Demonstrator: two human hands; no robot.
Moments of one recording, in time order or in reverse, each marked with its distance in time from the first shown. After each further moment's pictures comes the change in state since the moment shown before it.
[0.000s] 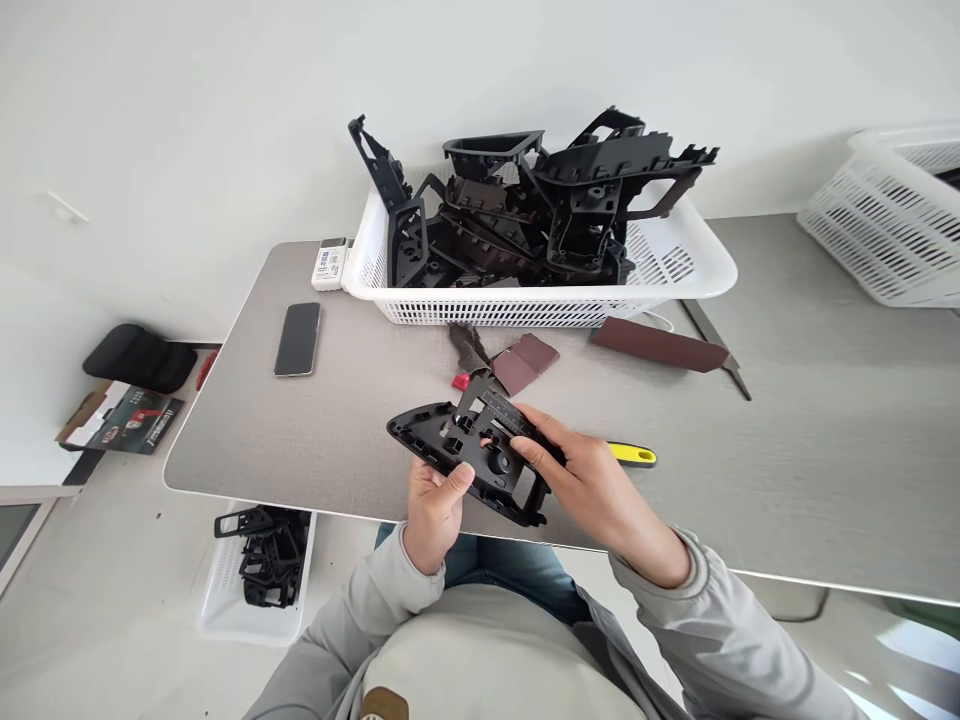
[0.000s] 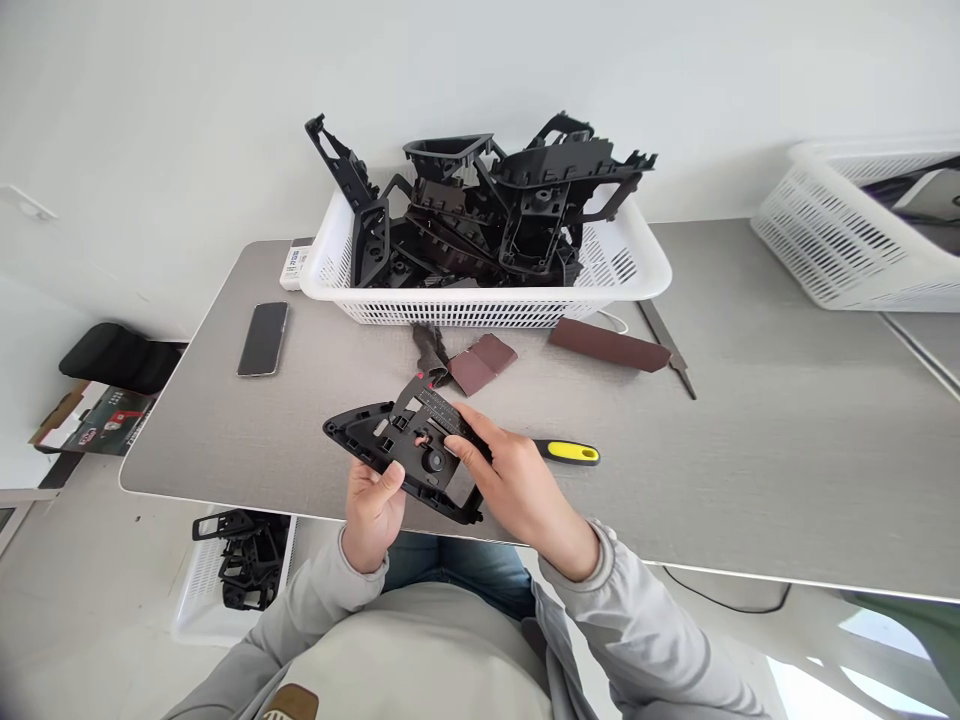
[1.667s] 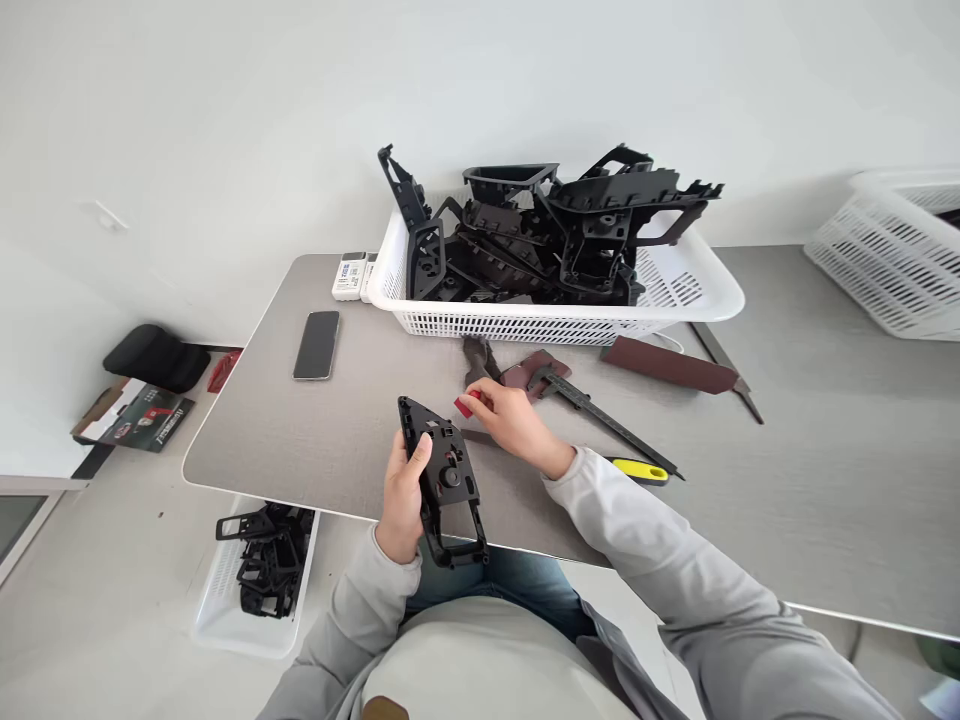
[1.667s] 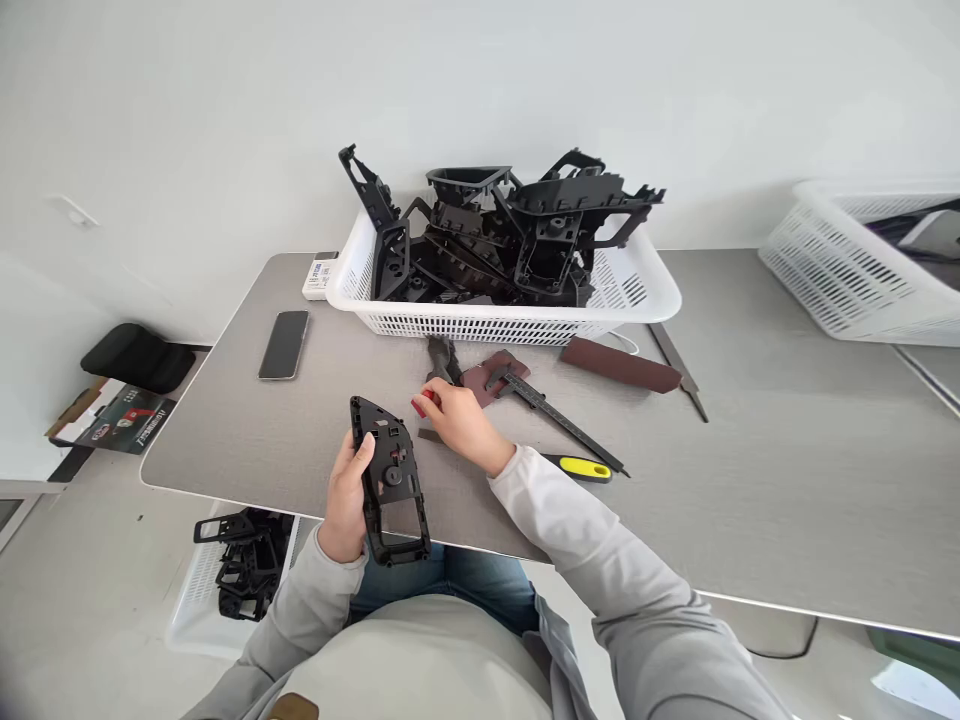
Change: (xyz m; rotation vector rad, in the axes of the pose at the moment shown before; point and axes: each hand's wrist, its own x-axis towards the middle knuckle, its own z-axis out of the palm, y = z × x) left_hand 0.012 0.031 -0.028 0.124 0.223 -0.103; right_hand 0.088 0.007 0.052 -0.293 -0.103 -0.080
